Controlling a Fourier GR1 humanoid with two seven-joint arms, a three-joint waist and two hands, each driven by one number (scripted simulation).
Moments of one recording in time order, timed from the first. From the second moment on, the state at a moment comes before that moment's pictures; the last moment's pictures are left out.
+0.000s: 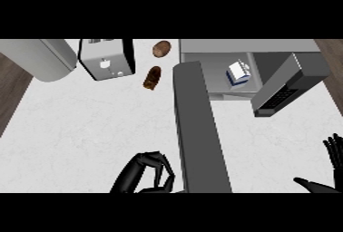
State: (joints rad) left arm 0.07 0.02 -0.45 -1.42 -0.14 -0.02 -0.35; right arm -0.12 -0.43 -0.30 -0.52 -0.14 0.22 -1.00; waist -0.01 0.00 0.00
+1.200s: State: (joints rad) left arm -0.39 0.02 -0.92 -1.01 0.14 0.17 -0.27; right arm -0.11 -0.47 -0.21 -0.74 -0.21 0.32 -0.93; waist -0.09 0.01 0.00
